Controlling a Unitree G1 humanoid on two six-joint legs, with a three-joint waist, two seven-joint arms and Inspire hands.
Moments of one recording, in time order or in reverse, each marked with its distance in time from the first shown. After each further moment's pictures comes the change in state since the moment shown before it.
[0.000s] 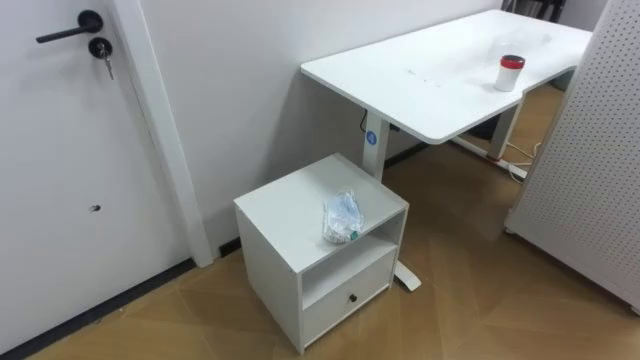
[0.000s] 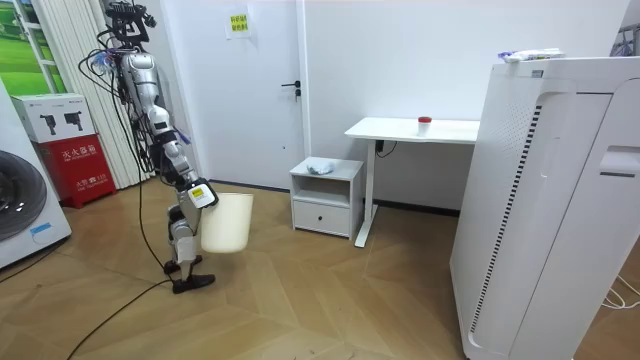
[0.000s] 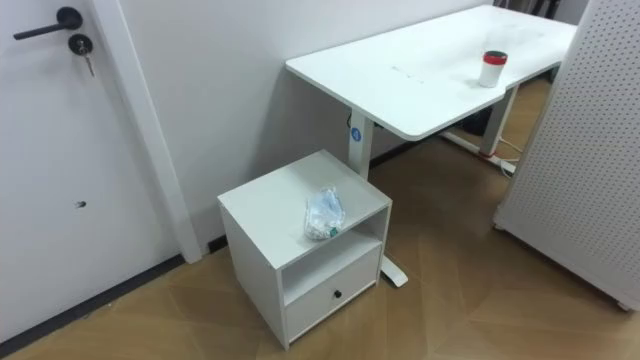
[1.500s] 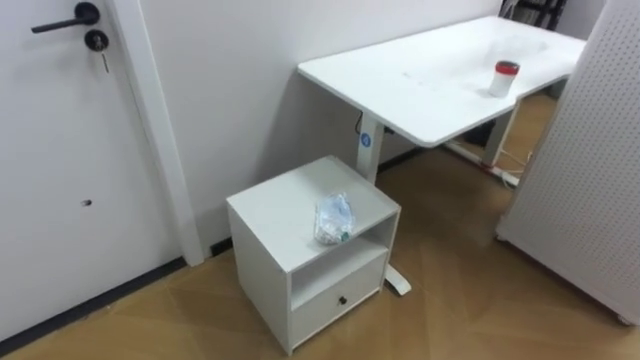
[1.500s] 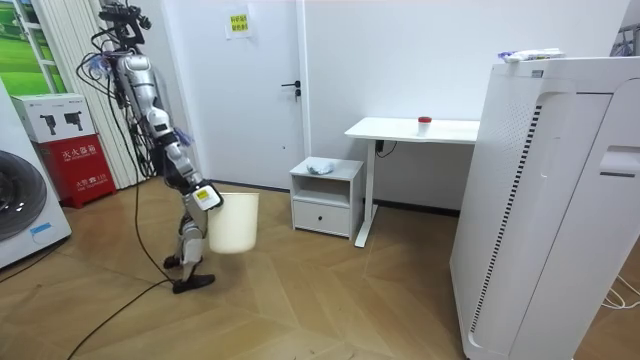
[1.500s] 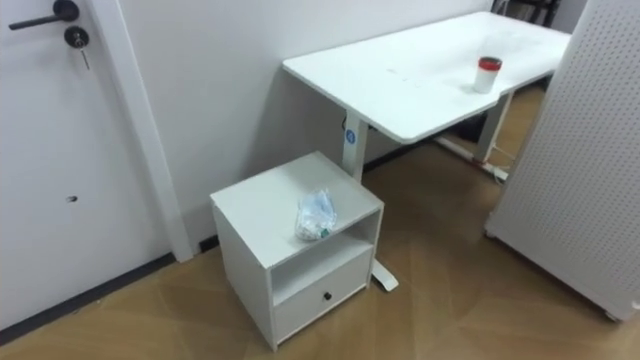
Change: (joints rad) left arm -0.025 0.007 0.029 0.011 0.020 0.023 0.000; right arm -0.020 -0.020 0.008 -0.012 0.003 0.038 0.043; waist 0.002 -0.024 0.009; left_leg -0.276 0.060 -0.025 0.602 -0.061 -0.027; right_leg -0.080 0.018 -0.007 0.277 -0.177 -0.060
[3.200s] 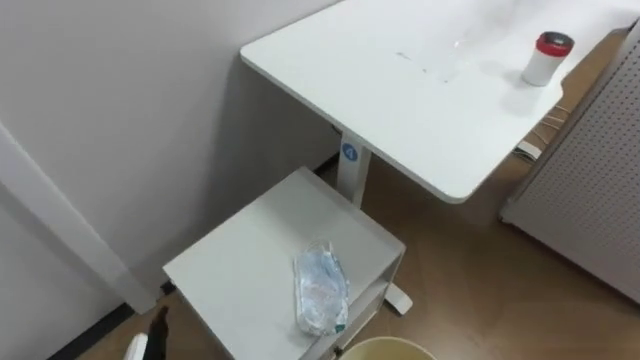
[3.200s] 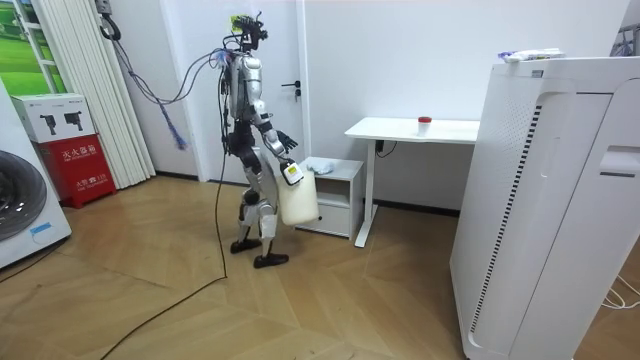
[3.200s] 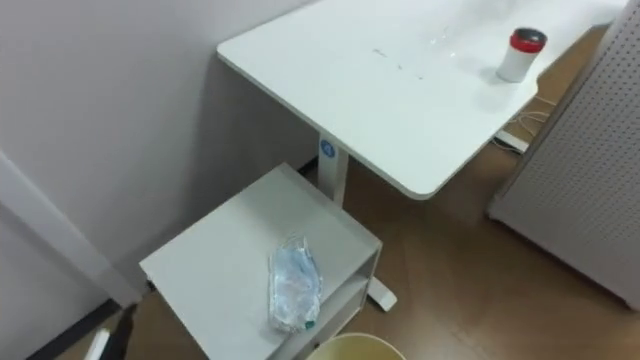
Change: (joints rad) left arm -0.427 0.018 -0.149 -0.160 -0.158 -0.331 0.385; right arm -0.201 -0.009 0.292 -0.098 -0.091 -0.126 -0.072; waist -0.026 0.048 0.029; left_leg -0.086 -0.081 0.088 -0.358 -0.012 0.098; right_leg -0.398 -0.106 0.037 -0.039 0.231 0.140
